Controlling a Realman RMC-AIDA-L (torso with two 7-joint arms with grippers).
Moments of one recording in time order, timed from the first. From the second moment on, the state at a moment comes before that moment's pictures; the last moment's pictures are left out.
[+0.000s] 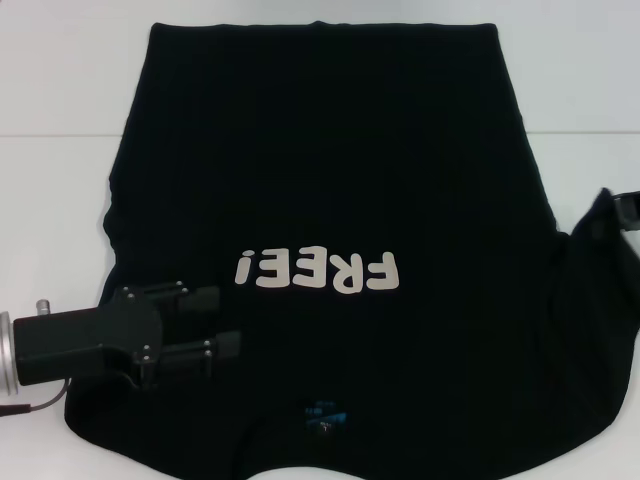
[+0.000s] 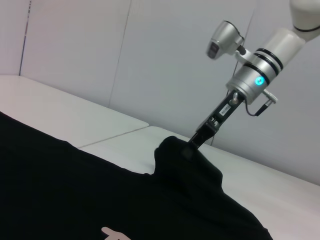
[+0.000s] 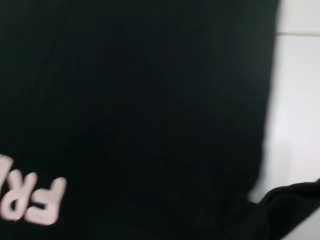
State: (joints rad) left arm -0.45 -2.04 0.58 0.59 2.02 1.69 -1.26; right arm 0.86 1.92 -0.72 -0.75 -2.74 -1.34 2.52
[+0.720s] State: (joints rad) left arm -0.45 -2.04 0.58 0.59 2.01 1.69 -1.28; right arm 0.95 2.01 -0.90 -0.71 -2.61 -1.32 2.49
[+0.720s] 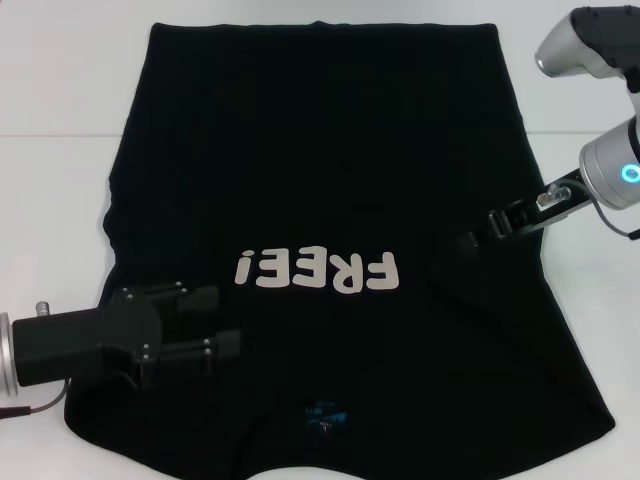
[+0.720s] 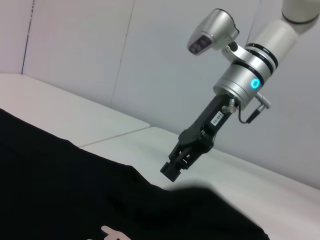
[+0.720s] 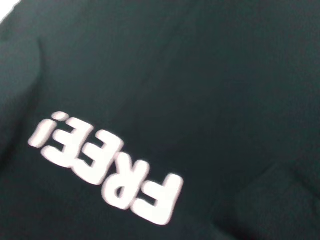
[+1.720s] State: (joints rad) left arm -0.50 -1.85 0.50 0.72 2.37 1.71 -2.30; right arm 0.54 2.07 -0.76 -0.59 -2.04 -1.53 1.27
